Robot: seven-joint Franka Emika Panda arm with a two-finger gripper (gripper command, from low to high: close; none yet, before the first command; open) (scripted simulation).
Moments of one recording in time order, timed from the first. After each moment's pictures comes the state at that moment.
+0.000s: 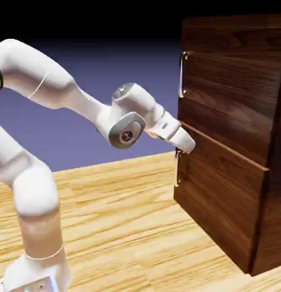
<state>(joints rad) -0.04 -0.56 0.10 -2.77 0.09 3.10 0.71</state>
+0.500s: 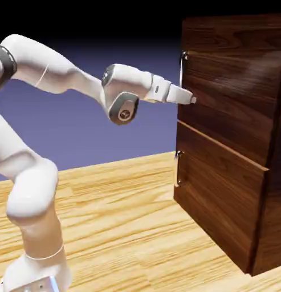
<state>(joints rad) -0.32 -0.51 0.64 -2.56 0.57 3.44 0.52</state>
